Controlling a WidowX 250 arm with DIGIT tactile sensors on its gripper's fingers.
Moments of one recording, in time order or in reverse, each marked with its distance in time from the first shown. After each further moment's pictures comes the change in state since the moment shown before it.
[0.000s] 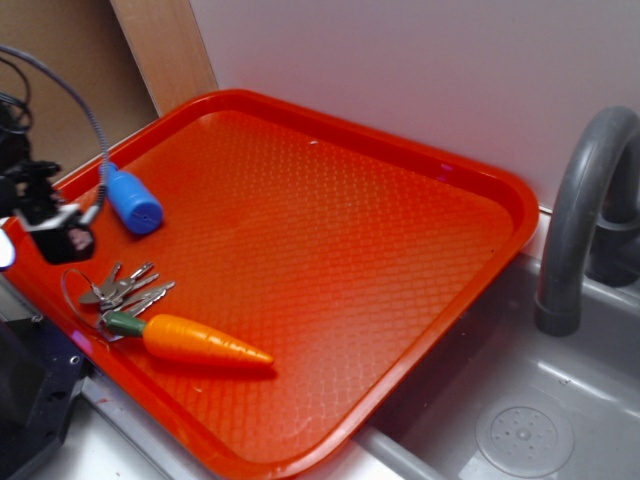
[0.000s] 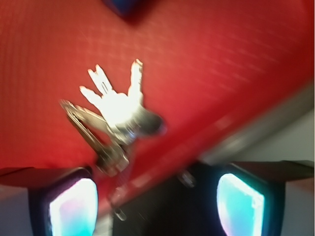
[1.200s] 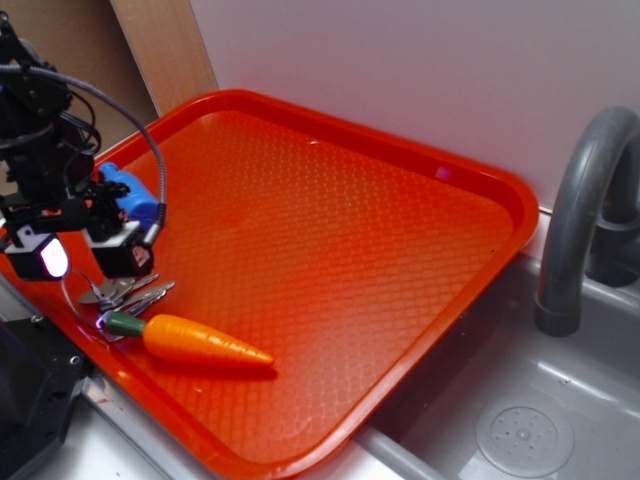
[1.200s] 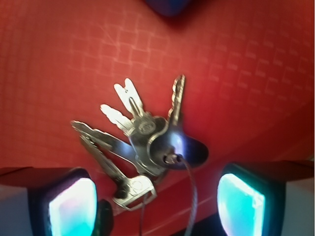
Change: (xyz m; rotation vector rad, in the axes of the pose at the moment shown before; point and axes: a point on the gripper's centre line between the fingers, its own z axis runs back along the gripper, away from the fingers) arm 0.009 -0.016 -0.019 0.075 -0.021 -0.008
